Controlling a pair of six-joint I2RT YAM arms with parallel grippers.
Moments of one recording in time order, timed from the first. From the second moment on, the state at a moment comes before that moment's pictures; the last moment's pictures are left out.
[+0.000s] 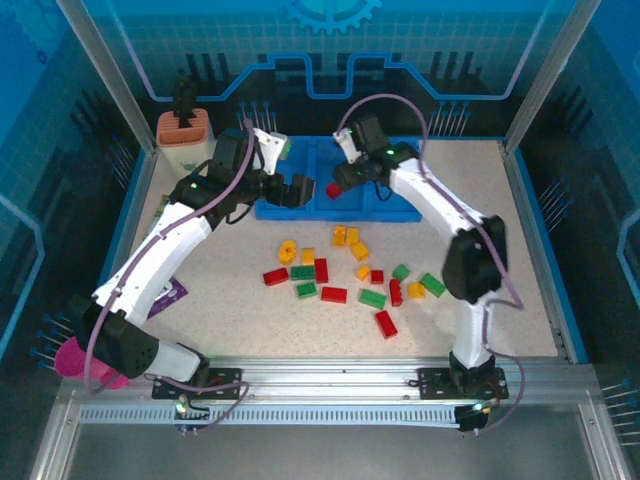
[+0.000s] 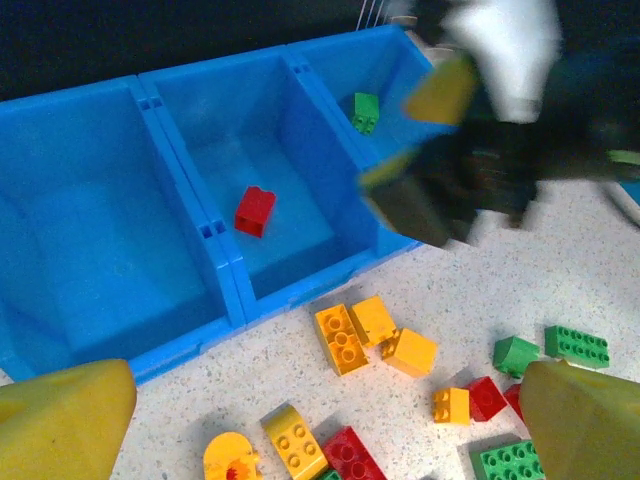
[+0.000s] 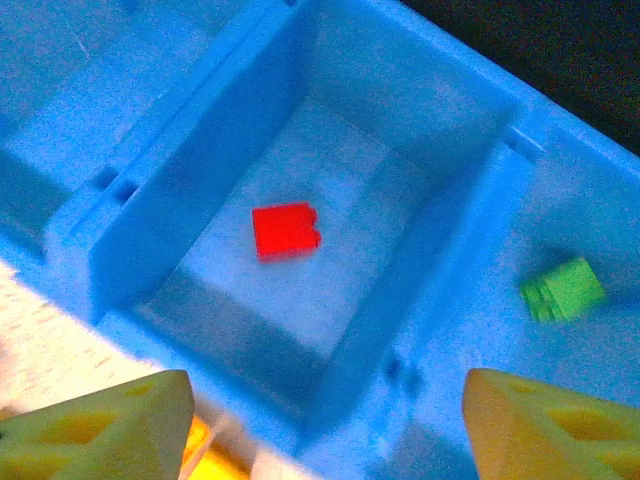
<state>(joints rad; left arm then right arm) -0.40 1.43 1.48 -0.66 0.20 -0.14 0.47 1.86 1.77 -0.77 0.12 -0.09</state>
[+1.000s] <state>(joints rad) -0.38 1.51 1.45 -0.66 0.26 -0.12 0.16 1.14 0.68 -0.79 0.02 1.00</state>
